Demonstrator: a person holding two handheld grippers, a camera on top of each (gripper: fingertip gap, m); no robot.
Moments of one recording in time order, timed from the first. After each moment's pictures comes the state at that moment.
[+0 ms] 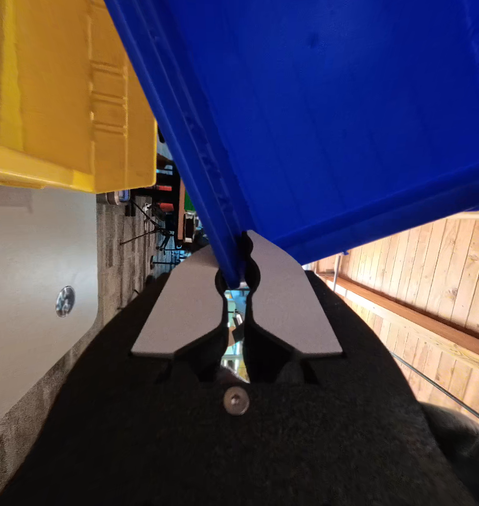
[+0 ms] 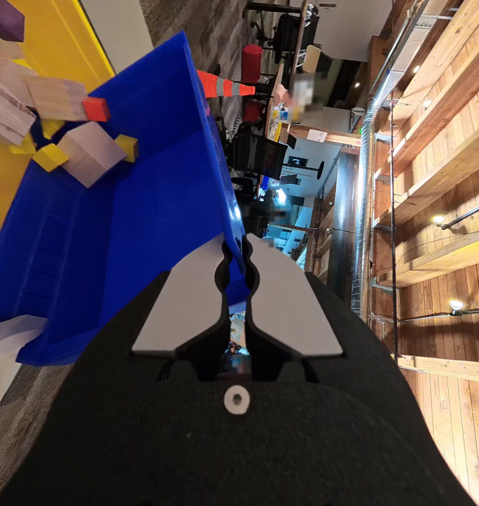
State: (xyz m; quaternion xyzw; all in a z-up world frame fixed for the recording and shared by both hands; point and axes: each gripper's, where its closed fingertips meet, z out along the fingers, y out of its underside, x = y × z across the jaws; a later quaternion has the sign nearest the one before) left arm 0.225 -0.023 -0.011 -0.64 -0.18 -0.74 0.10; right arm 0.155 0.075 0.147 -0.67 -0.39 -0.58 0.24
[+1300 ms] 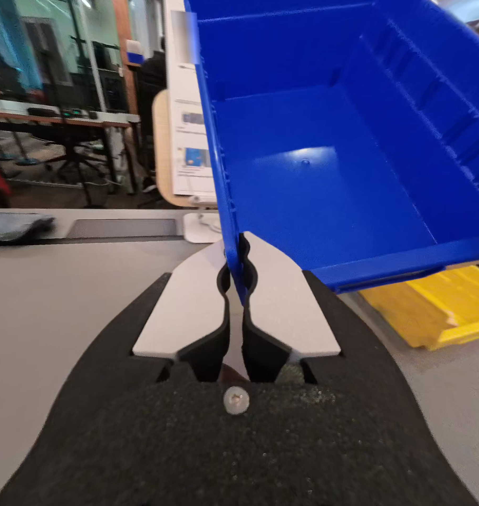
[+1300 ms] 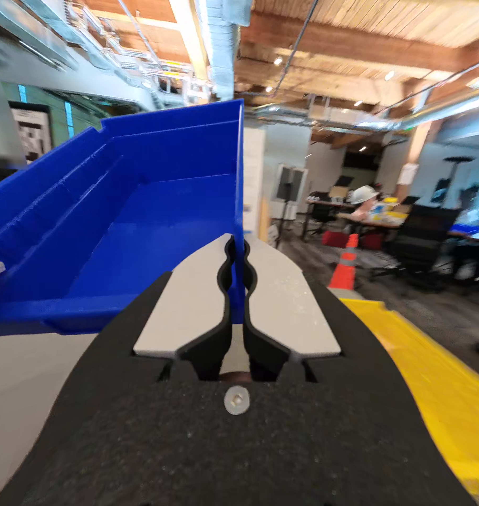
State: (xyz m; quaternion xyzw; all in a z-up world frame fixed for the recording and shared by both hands) left arm -0.245 0.036 0.051 -0.72 0.06 -0.14 0.67; right arm -0.059 0.011 0.103 -0.61 -0.03 -0.05 0.79
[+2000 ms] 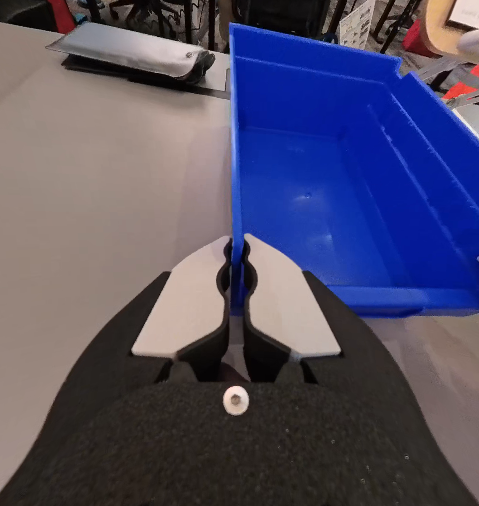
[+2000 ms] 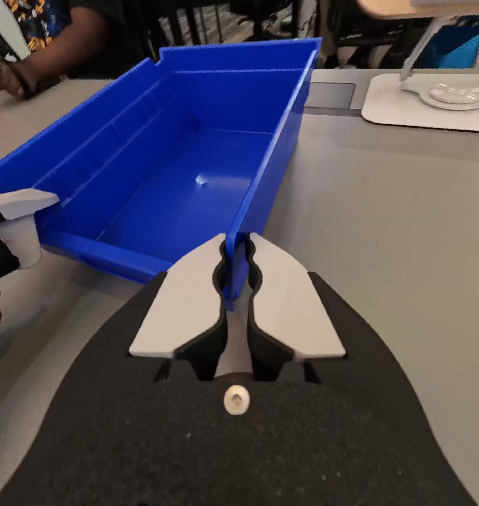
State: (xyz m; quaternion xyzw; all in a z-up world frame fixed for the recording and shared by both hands) left arm -0.501 0.091 -0.127 -0.85 -0.04 -0.07 0.52; right arm -0.314 0.095 -0.123 -0.83 -0.12 0.16 0.52
